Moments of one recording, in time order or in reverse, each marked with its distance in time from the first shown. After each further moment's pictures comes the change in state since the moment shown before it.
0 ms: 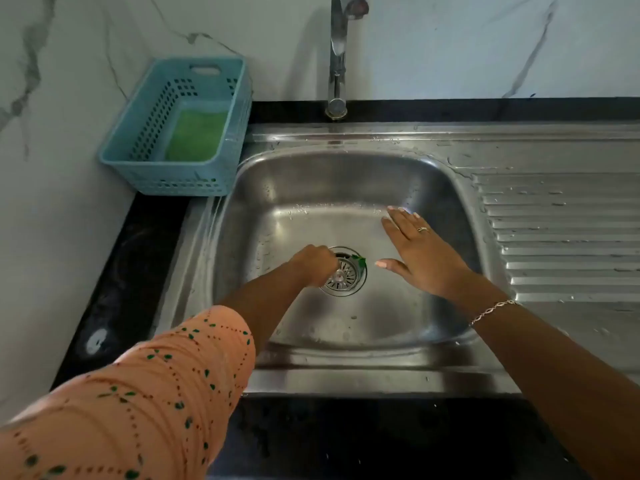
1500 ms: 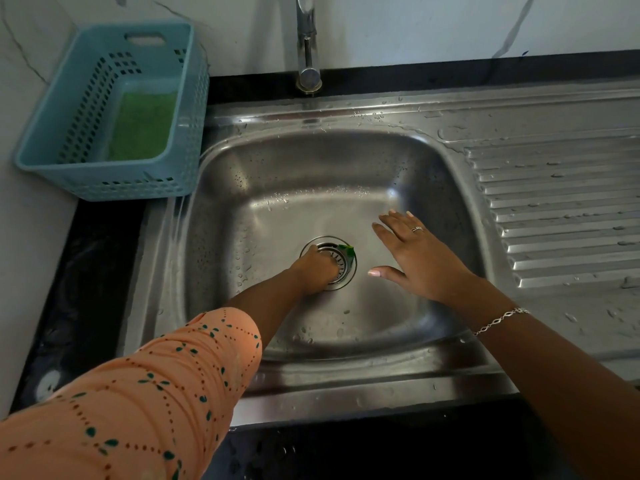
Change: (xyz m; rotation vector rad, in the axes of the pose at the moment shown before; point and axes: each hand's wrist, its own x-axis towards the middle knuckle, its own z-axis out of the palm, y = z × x) left_hand 0.051 0.008 0.051 0.171 -0.001 0.177; right_hand -0.004 0.000 0.017 0.042 -0.068 0.032
